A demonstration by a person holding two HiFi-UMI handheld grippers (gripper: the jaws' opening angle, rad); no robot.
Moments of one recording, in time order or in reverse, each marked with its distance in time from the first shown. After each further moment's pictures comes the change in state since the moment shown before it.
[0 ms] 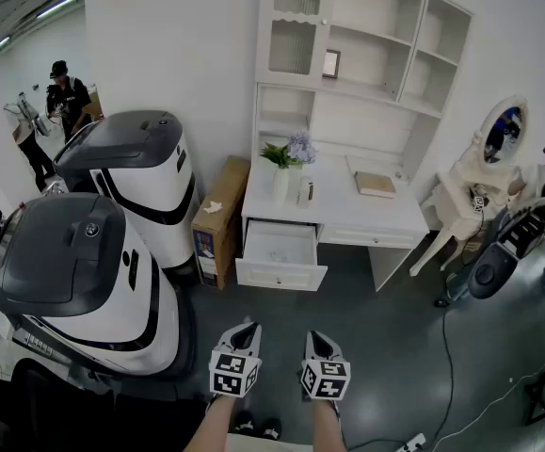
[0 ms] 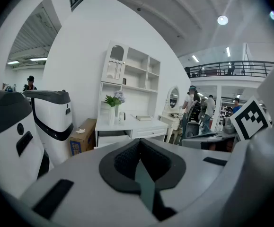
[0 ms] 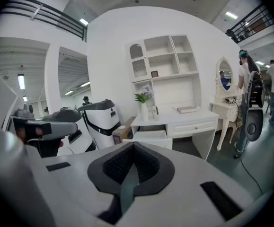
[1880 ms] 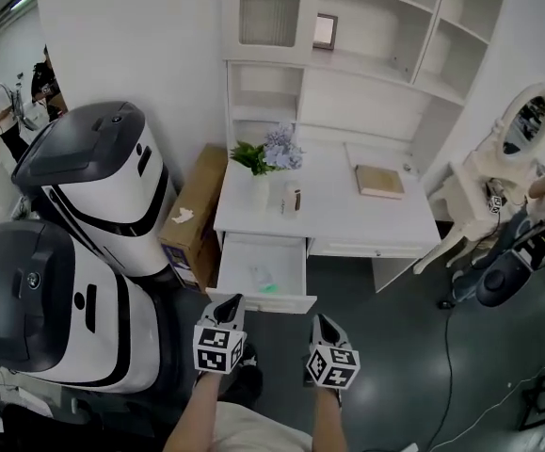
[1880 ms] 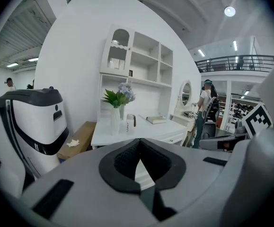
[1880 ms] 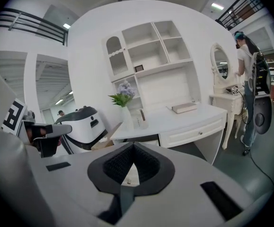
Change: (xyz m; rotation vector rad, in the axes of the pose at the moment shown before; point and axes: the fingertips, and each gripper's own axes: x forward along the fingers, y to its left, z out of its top) left arm 0.252 0.098 0.063 0.011 0.041 0.052; right arm 0.205 -0.149 0.074 0.137 -0.016 -0.036
